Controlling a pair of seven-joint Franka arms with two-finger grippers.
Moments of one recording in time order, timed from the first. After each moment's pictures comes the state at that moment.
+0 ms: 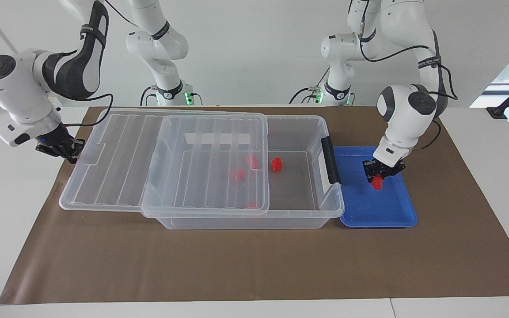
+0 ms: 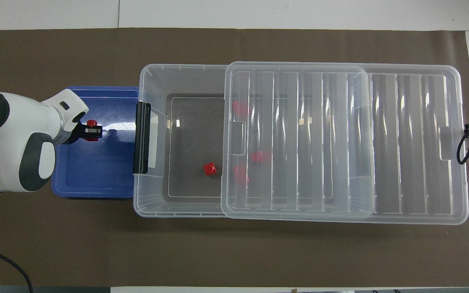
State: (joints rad) left arm -0.06 0.14 -0.05 -2.13 0.02 2.35 -0.03; right arm -0.10 0.07 -0.19 -1.90 -0.07 1.97 -0.33
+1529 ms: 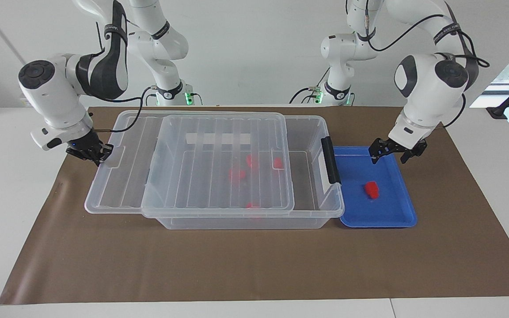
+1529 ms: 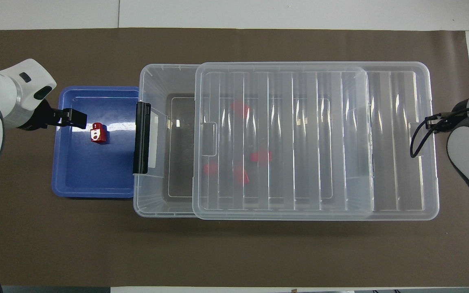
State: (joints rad) left arm -0.06 0.06 -0.05 -1.80 0.02 1.85 -0.03; right arm -0.10 0.06 -0.03 -1.92 -0.08 1.97 -0.07
